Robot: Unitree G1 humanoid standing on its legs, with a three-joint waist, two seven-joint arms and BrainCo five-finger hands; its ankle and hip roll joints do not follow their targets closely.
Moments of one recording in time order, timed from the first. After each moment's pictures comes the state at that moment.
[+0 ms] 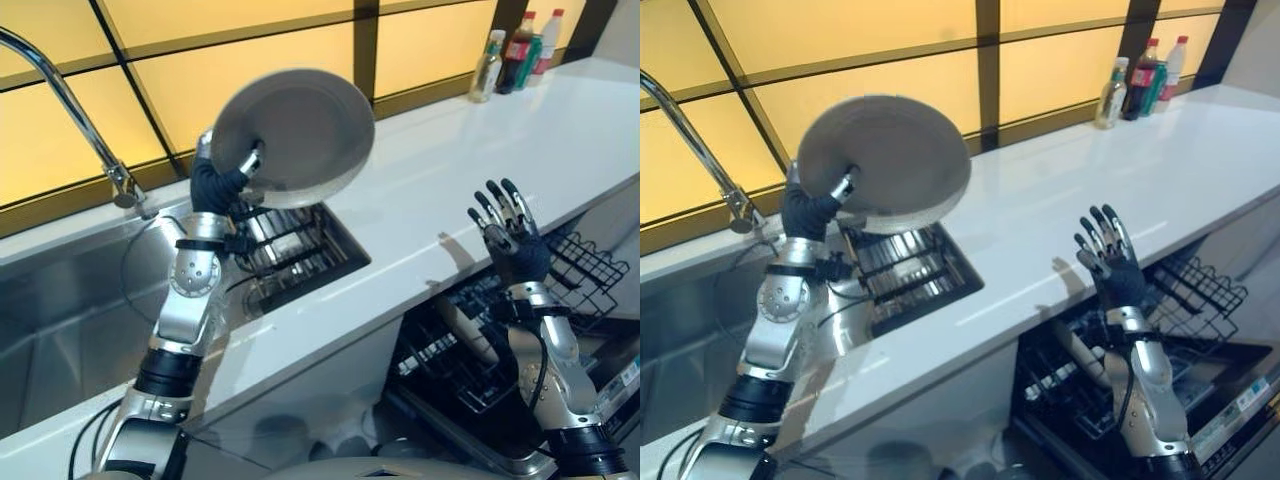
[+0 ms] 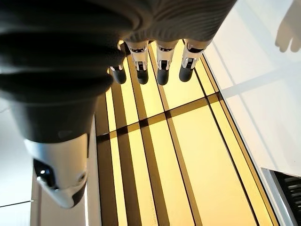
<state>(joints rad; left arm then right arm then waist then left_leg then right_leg) -0.34 0.34 -0.11 -0.09 -0.36 -0.23 0.11 0.02 -0.45 0.00 -0.16 0.76 -0.21 0.04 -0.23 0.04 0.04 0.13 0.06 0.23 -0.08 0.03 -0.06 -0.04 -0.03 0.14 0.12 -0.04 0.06</state>
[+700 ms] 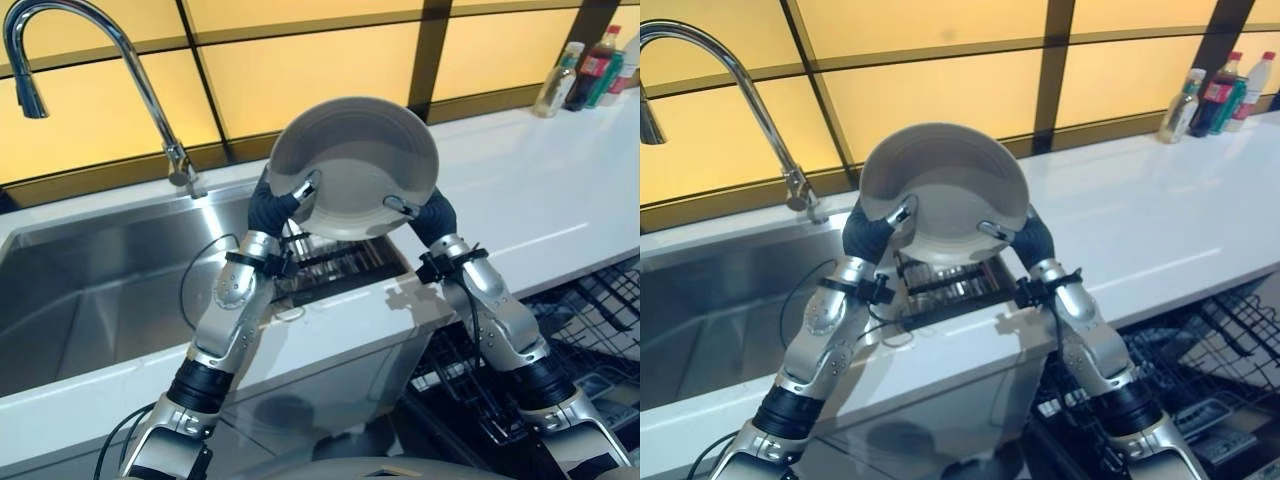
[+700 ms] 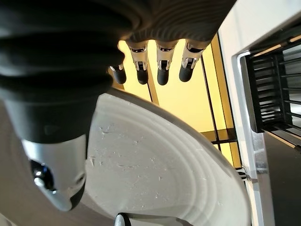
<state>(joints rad) -0.32 0.28 -0.26 -0.10 -0.49 -0.17 0.03 -0.32 -0.44 0.27 -0.15 0.70 0.05 -0.05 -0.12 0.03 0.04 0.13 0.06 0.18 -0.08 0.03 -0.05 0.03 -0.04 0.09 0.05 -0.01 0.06</state>
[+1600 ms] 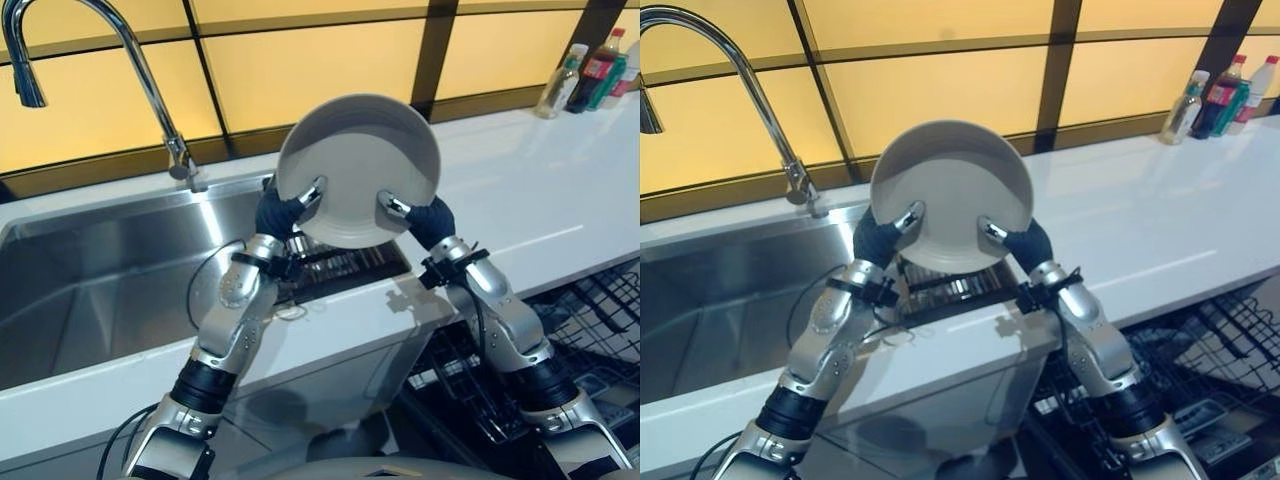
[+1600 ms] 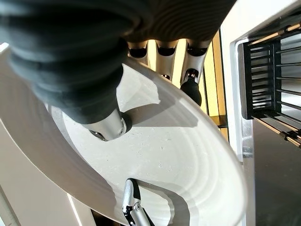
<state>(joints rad) -0.32 0.26 -0.28 -0.09 -0.55 -0.11 0.00 -0.30 -0.44 0.24 -0.15 0.68 0.04 0.08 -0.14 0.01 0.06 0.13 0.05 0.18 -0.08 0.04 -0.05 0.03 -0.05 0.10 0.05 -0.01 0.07</state>
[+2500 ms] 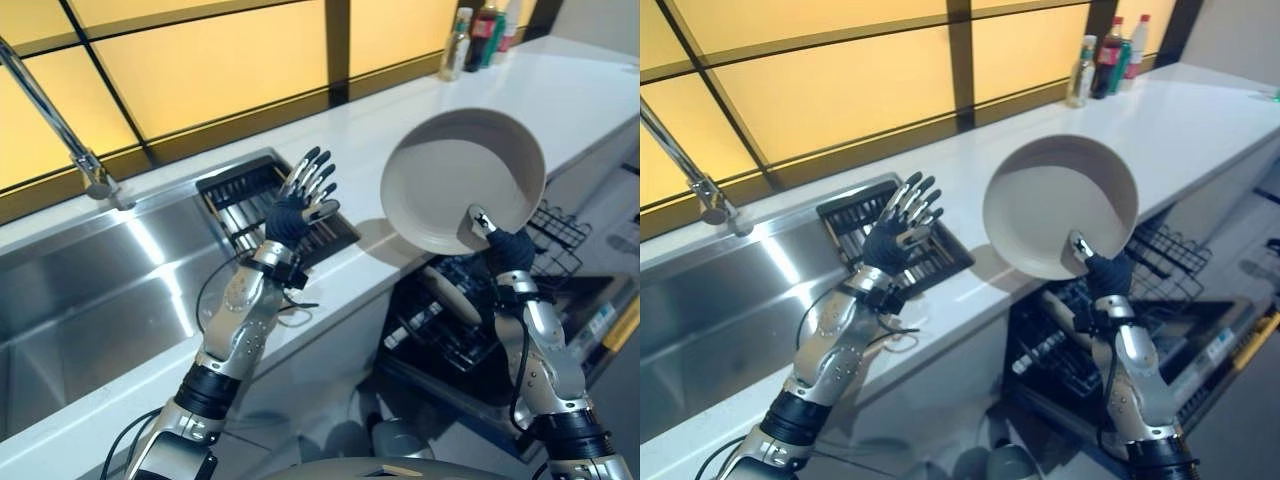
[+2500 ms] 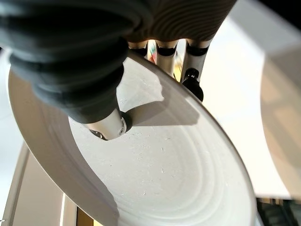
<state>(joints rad) -0.31 0.23 -0.30 -0.10 -0.75 -0.03 -0.06 -0.04 -0.43 0.00 -0.11 0.68 -0.15 -0.13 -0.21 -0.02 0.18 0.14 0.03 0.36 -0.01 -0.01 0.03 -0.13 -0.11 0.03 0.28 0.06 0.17</state>
